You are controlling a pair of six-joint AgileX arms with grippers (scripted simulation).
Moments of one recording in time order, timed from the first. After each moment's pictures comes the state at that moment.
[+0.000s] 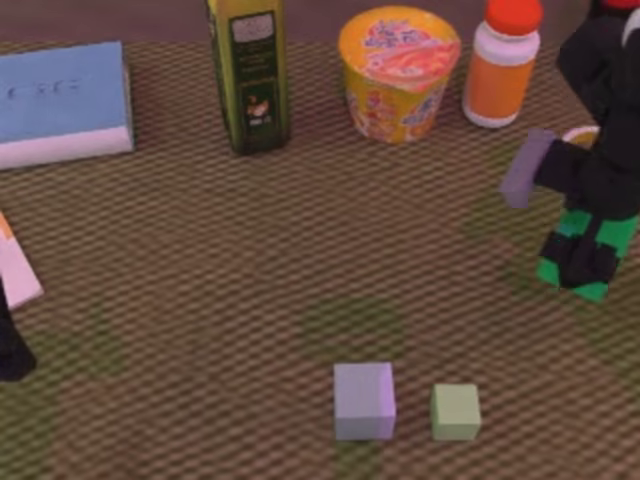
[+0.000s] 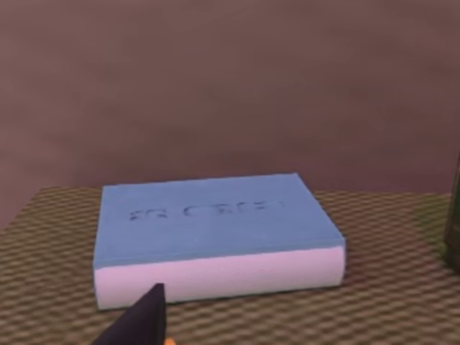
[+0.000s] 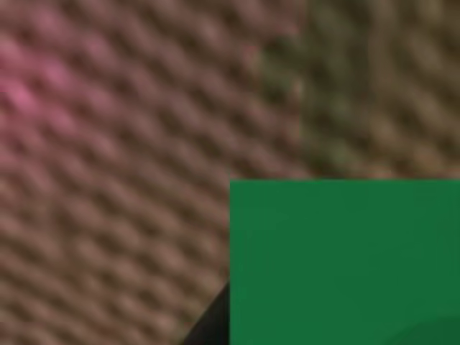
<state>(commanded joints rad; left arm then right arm) 0.02 0.00 0.00 0.00 0.00 0.00 0.24 1.99 1.45 -1.03 0.00 -0.78</state>
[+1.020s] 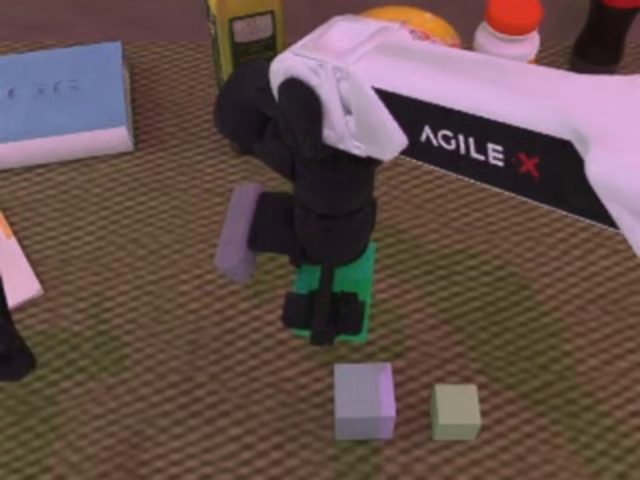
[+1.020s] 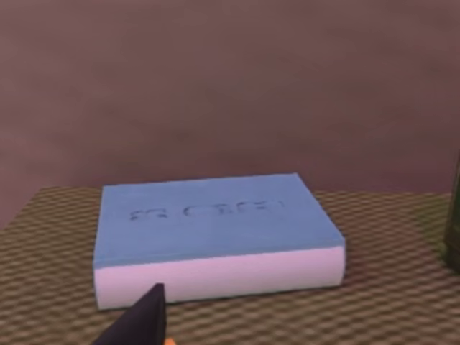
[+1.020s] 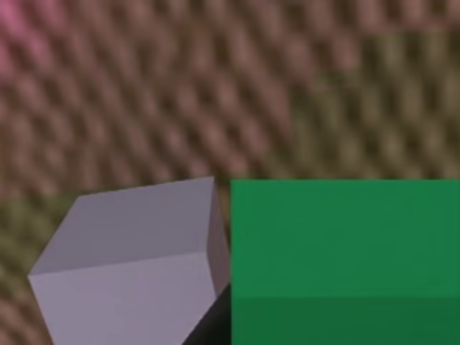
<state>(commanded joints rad) 0.02 0.00 0.00 0.00 0.00 0.00 0.81 2.27 1.97 -1.28 0.00 -0.60</state>
